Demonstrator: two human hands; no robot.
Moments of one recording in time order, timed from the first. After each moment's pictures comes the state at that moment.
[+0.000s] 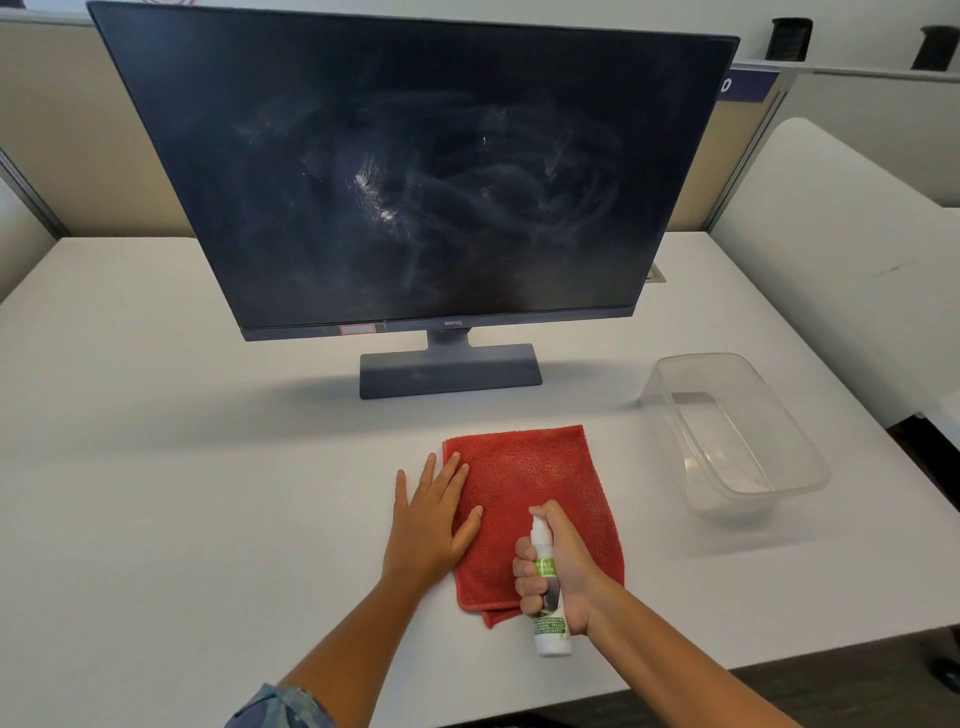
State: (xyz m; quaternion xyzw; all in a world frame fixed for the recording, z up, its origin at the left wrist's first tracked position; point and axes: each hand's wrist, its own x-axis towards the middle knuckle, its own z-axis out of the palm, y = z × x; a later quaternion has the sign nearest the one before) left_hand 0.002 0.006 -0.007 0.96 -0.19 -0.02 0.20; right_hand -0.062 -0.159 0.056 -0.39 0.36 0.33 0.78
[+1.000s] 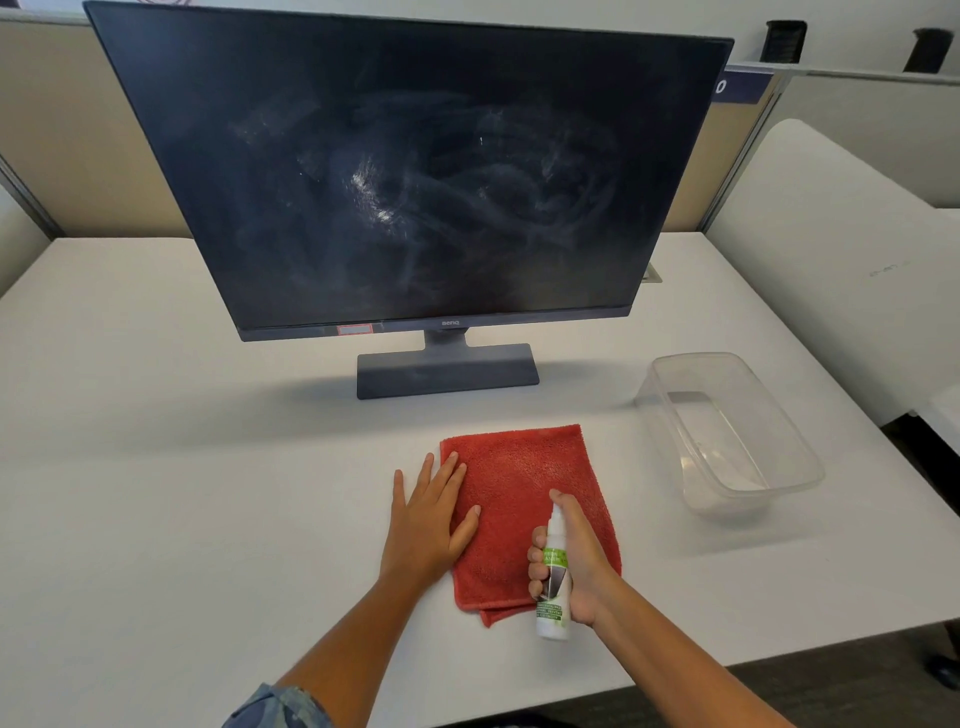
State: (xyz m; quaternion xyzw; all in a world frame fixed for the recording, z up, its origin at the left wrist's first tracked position) left_hand 0.002 0.006 -0.006 0.96 -0.19 -0.03 0.20; right_hand -0.062 -0.171 0.050 -0.43 0.38 0.23 0.79
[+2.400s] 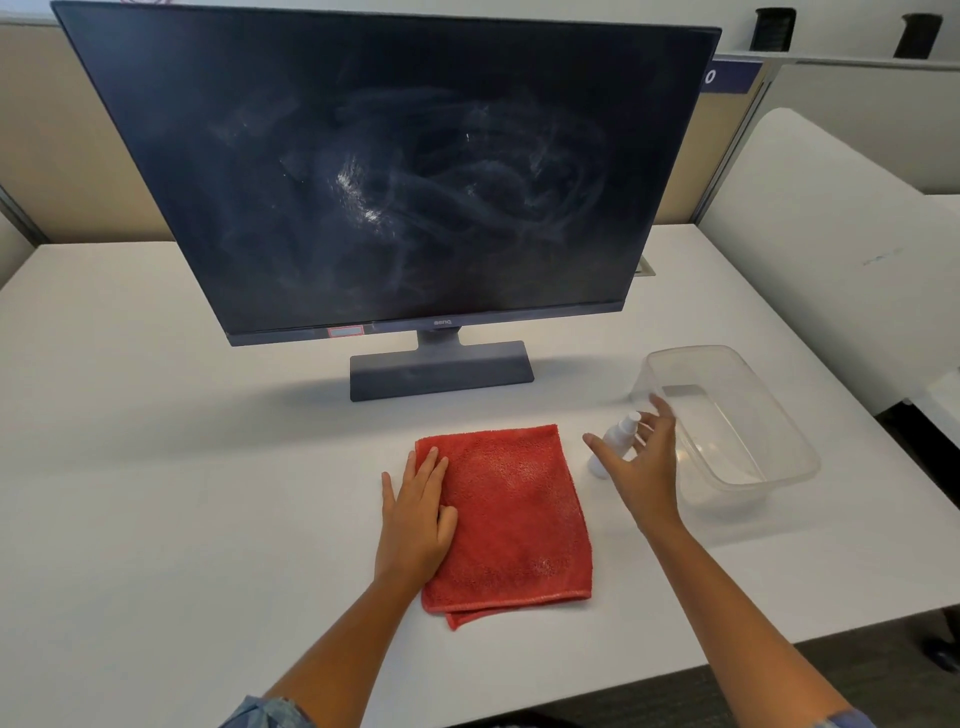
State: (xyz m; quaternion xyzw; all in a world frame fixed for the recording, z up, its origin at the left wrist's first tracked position) left_hand 0.004 0.007 -0.004 0.95 -0.13 -0.01 0.29; right_hand -0.012 -0.252 0.060 -0.81 0.20 -0.23 0.50
